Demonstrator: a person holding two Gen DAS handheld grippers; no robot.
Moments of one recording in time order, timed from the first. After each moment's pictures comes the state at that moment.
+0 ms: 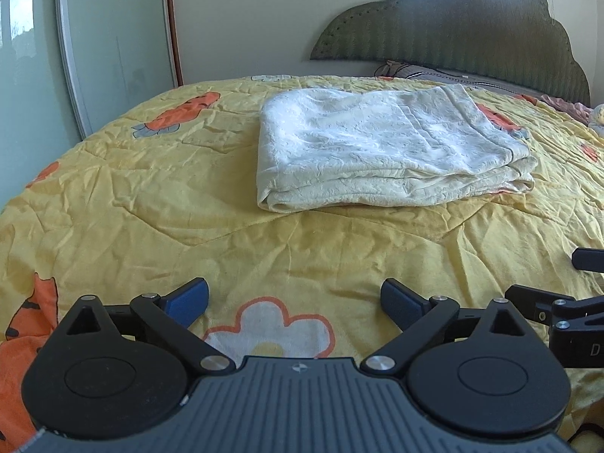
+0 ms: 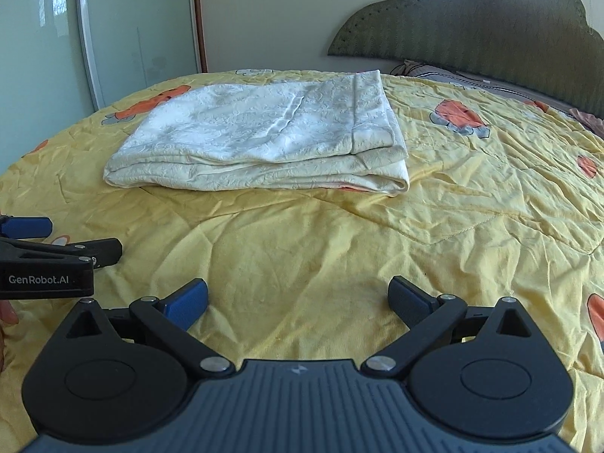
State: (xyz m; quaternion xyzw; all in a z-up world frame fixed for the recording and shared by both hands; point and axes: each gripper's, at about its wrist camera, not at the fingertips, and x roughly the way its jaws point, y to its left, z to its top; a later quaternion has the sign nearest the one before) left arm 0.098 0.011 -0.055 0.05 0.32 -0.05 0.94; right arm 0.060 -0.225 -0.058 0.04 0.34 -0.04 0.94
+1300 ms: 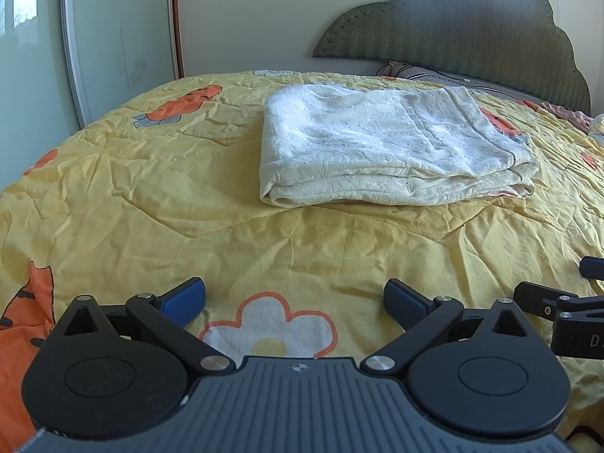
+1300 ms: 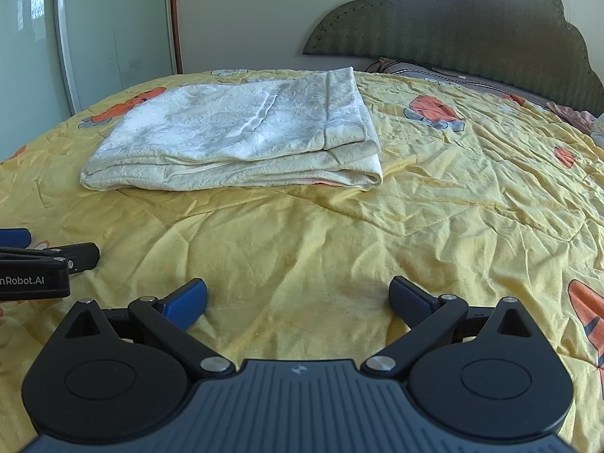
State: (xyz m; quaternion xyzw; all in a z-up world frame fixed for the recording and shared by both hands) left arm 0.098 0.015 -0.057 0.04 0.33 -0.05 0.94; right arm 0.058 -0.231 -0.058 0.04 0.34 -0.09 0.94
